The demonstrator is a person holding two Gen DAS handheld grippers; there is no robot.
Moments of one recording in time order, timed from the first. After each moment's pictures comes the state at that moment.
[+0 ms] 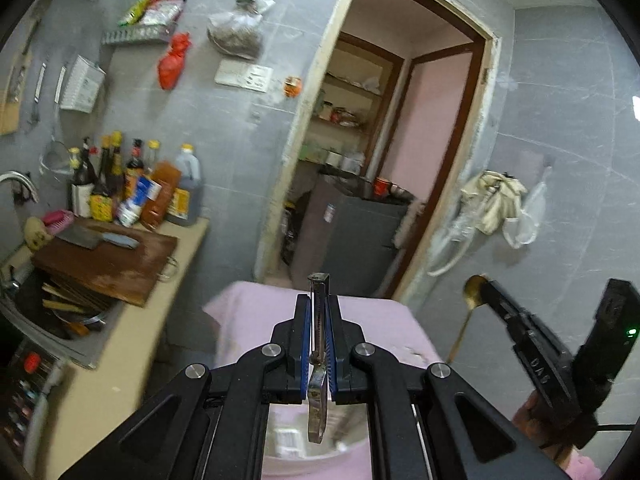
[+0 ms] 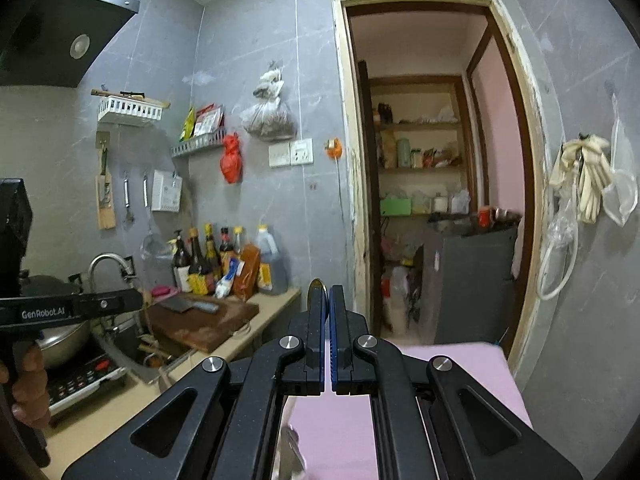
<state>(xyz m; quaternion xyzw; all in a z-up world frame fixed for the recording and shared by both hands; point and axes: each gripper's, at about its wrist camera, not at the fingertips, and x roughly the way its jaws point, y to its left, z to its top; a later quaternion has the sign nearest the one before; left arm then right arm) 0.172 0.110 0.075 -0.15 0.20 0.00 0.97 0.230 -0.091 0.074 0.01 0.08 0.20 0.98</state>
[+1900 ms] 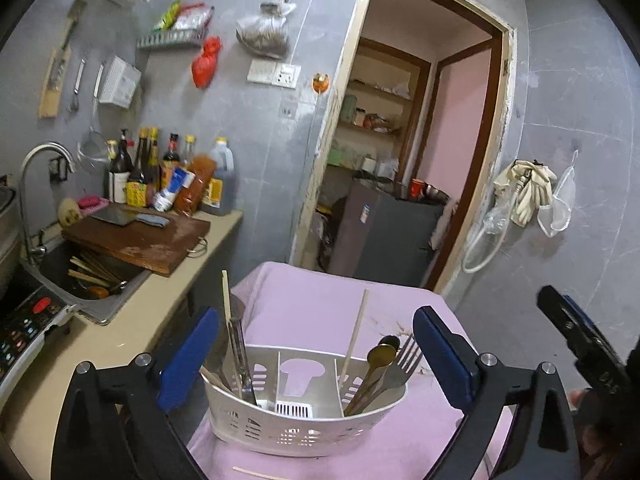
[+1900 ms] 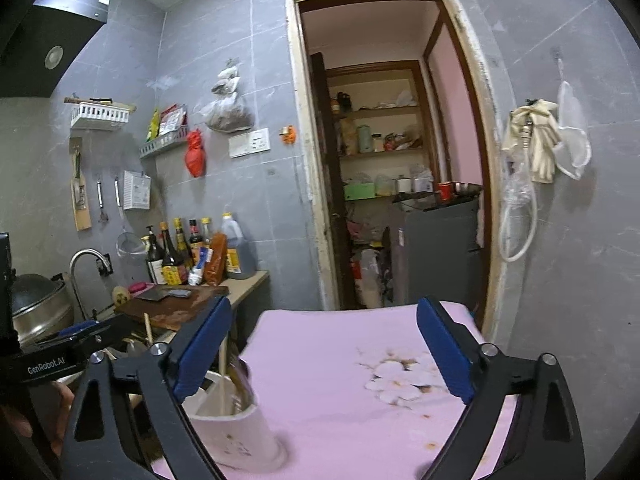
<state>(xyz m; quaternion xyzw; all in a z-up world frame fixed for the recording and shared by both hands) 0.143 0.056 0.007 -0.14 0.18 0.09 0.97 0.196 -0.170 0.025 0.04 0.11 0.14 0.98</state>
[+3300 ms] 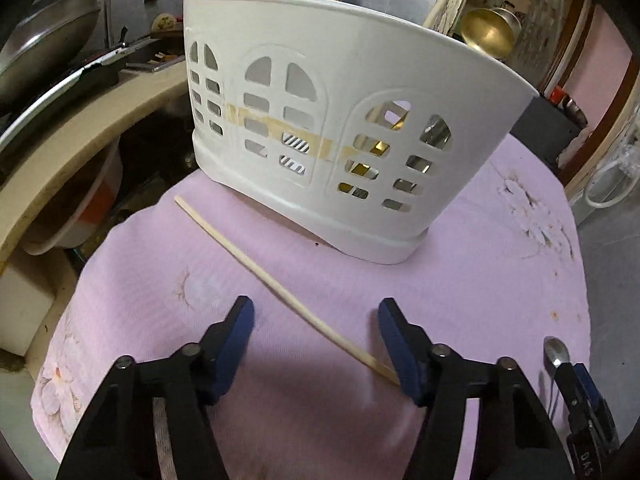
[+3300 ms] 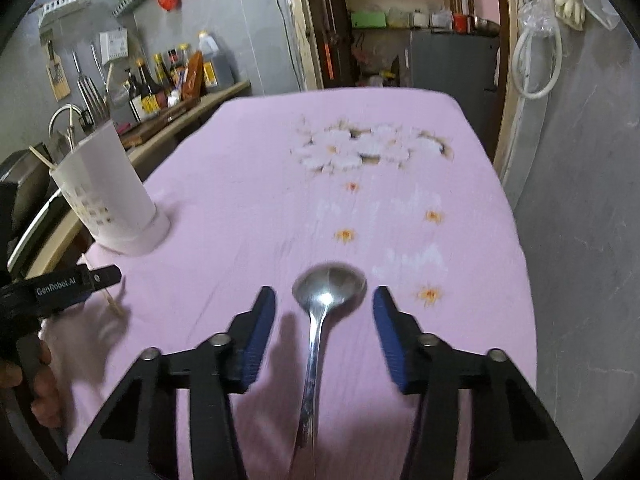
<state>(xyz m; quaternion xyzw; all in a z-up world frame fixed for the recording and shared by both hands) 0.175 -0.032 -0.161 -0.25 0.43 0.28 0.82 0.253 -0.264 -0.178 -0.02 0.41 0.19 0.89</state>
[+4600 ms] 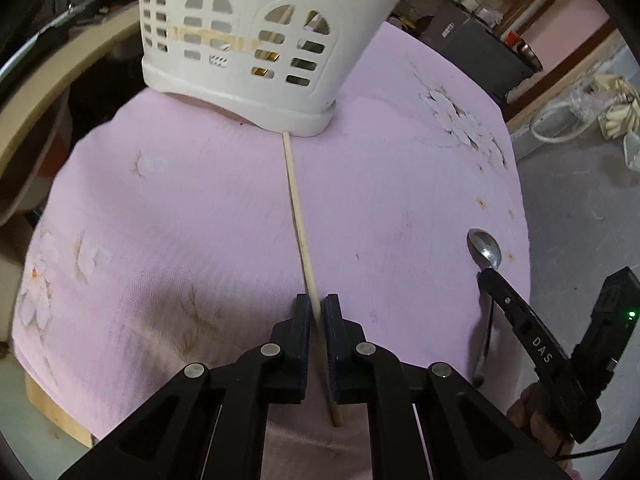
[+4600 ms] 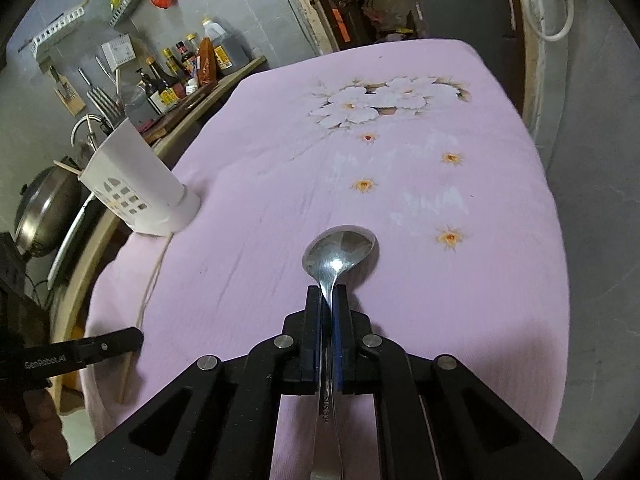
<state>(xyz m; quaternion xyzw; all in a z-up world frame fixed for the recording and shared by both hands) 0.145 -0.080 -0.154 -0.30 0.52 0.14 0.79 0.256 -0.282 -0.193 0.06 0.48 0.26 0.83</state>
